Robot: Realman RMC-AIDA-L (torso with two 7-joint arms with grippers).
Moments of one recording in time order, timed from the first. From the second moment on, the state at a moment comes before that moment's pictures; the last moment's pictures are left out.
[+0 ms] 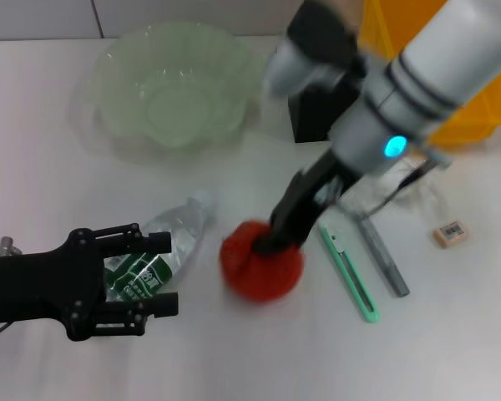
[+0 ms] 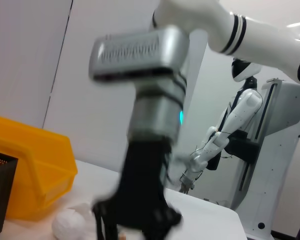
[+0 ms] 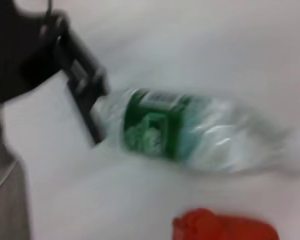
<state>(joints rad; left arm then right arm) -0.36 -1.95 0.94 0.49 1.74 1.87 -1.15 0.94 2.08 -1.46 -0.91 -2.24 -1.51 2.33</state>
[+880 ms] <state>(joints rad) -0.36 -1.97 0.94 0.48 1.74 1.86 -1.15 1.14 2.08 -1.08 -0.56 -1.84 -0.84 1.81</state>
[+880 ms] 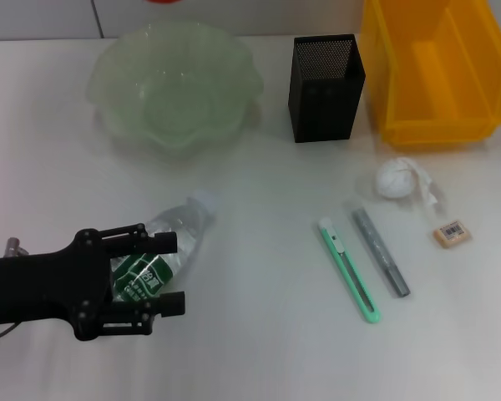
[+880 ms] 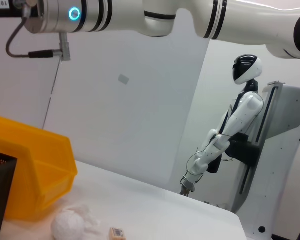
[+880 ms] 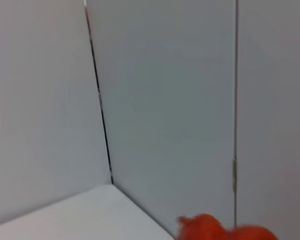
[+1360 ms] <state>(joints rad) -0.36 -1.97 0.94 0.48 1.74 1.83 -1.17 1.11 2.08 -1.08 -0.58 -1.80 -0.88 1.76</state>
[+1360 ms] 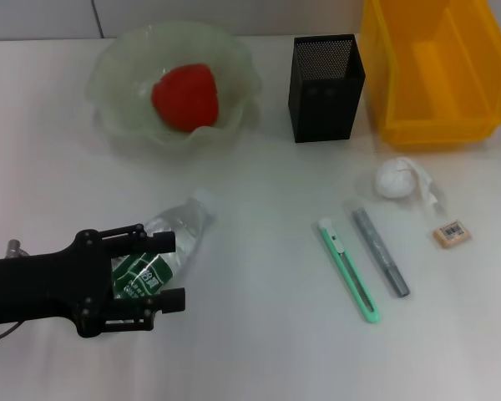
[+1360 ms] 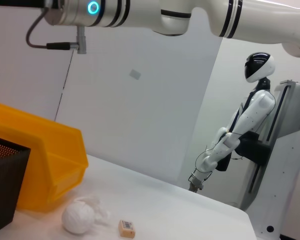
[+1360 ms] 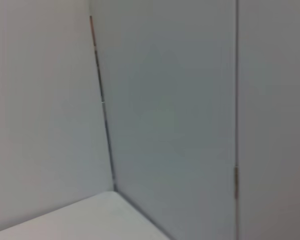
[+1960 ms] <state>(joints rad) -0.37 -1.97 0.94 0.49 1.74 1.82 -1.17 0.76 2.08 -1.11 -1.45 -2.60 -1.66 2.44</state>
